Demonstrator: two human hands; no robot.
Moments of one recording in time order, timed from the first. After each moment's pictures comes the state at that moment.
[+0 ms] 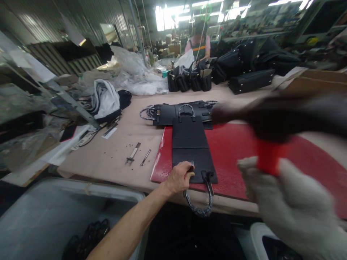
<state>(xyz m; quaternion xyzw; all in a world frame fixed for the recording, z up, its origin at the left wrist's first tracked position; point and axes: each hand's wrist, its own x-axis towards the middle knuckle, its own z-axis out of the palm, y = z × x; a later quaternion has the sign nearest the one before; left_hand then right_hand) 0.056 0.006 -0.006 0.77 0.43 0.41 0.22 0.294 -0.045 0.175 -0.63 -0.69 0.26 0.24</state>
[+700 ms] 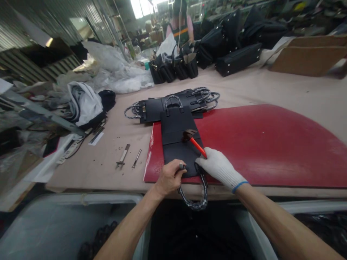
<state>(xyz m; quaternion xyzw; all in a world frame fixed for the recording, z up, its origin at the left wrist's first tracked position) 0.051 -0.007 0.002 0.77 0.40 0.44 0.21 0.258 0.036 0.054 -0.69 -0.67 0.25 0.08</state>
